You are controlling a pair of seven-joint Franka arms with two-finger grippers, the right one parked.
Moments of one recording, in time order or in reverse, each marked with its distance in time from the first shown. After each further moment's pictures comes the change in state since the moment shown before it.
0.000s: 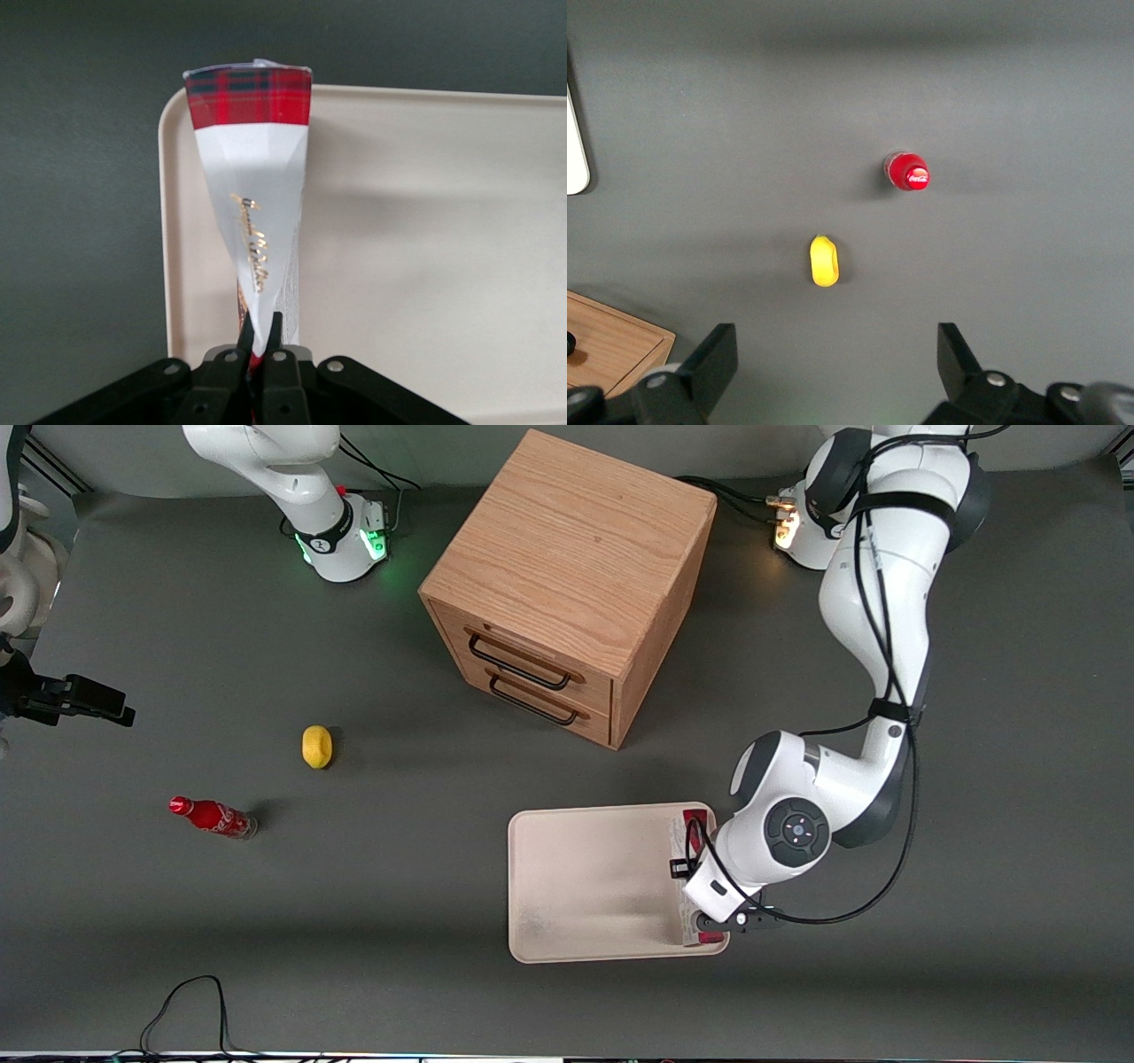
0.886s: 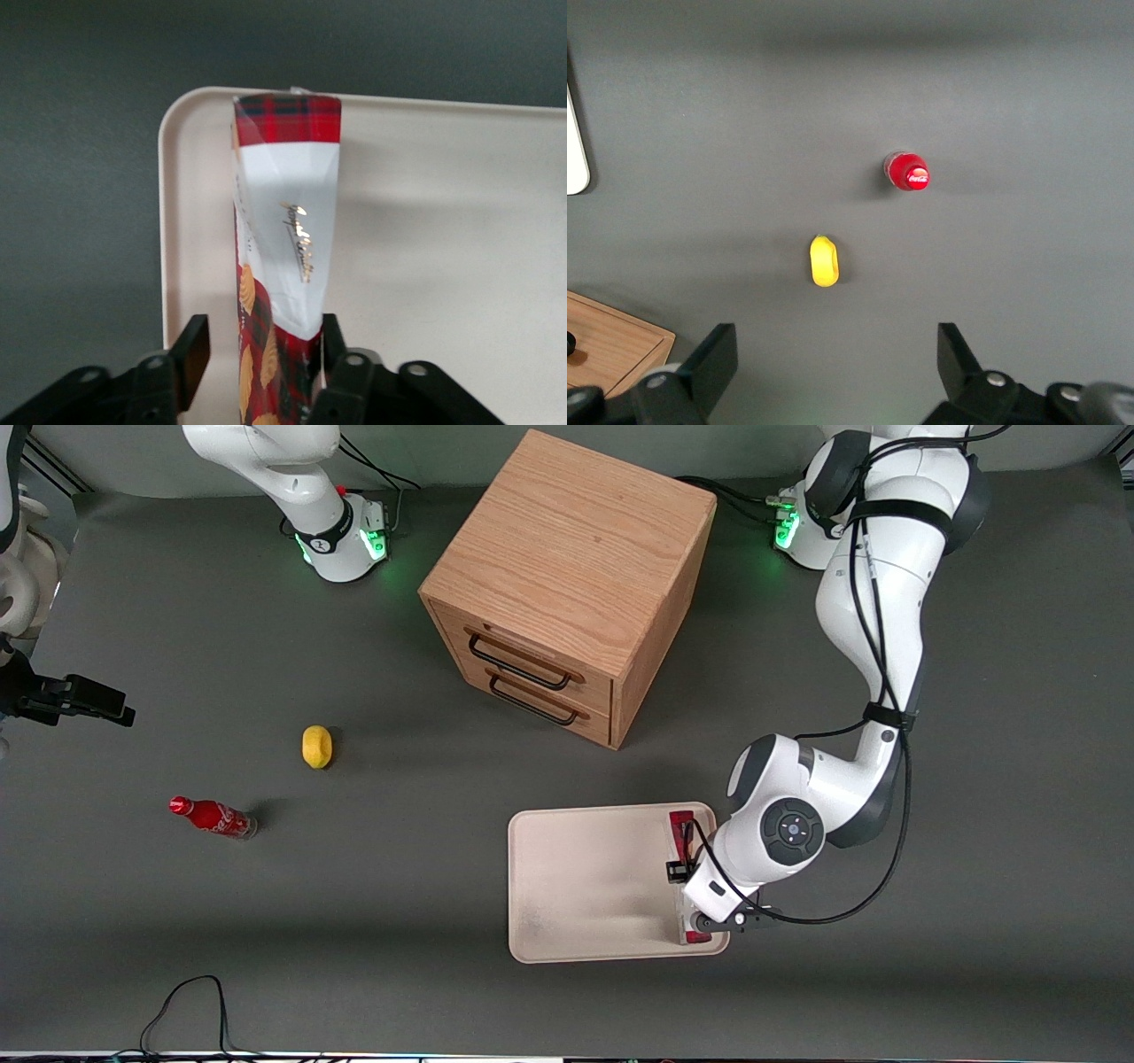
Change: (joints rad) arm 0.005 -0.016 0.003 -0.016 0.002 0.024 -0.007
